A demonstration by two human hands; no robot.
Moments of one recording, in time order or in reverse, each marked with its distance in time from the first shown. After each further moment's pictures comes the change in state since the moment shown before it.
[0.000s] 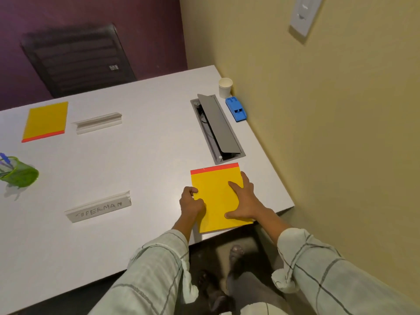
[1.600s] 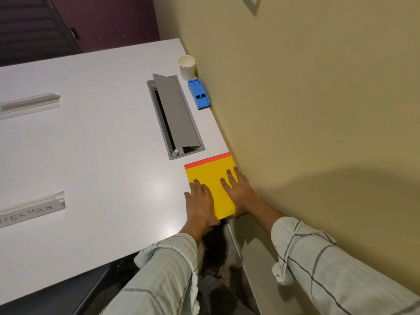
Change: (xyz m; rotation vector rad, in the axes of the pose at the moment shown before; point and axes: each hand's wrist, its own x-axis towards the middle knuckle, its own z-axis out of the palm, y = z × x) left_hand -0.024 0.040 0.183 1.250 -0.243 0.412; right_hand 0.023 0.143 -0.060 -0.794 -0.234 -0.088
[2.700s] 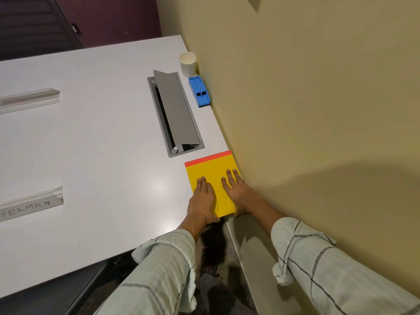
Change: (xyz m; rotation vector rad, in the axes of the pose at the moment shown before) left_hand 0.007 0.003 0.005 -0.181 -0.052 0.120; right_hand -0.001 0.003 0.006 -0.015 -0.005 -0.051
